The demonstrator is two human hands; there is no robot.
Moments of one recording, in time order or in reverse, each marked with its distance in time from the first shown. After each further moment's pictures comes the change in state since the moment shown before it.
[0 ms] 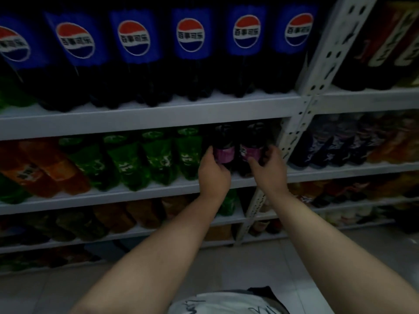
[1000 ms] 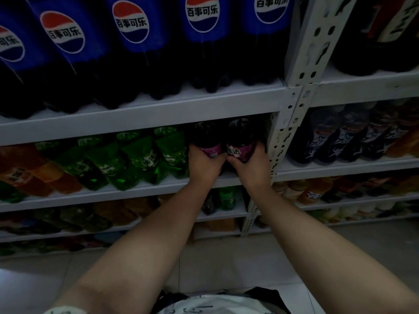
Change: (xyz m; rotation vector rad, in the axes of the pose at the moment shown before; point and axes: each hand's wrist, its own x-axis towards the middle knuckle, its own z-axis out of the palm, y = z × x) left_hand 0.044 -0.023 0.050 0.013 0.057 -0.188; right_hand 0.035 0.033 0.023 0.071 -0.065 -0.032
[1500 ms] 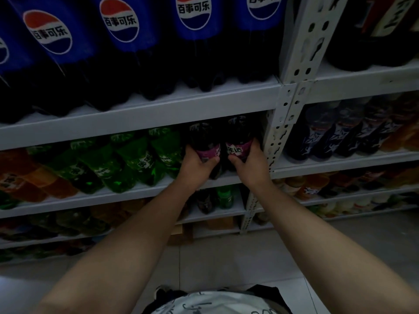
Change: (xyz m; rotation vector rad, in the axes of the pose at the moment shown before) left_hand 0.009 -0.014 -0.021 0.059 -0.245 0.045; right_hand 0.004 0.001 -0.007 -0.052 -0.097 -0.049
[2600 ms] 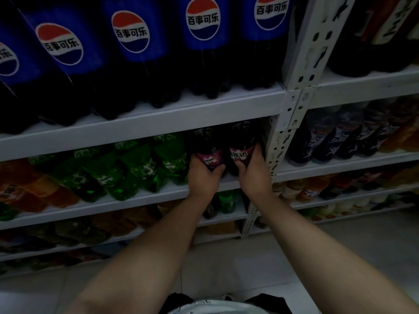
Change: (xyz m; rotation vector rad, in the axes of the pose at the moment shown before) left_hand -0.009 -0.006 0.017 0.054 0.162 -0.020; right_hand -0.014 -0.004 0.010 -0.018 0.065 0.001
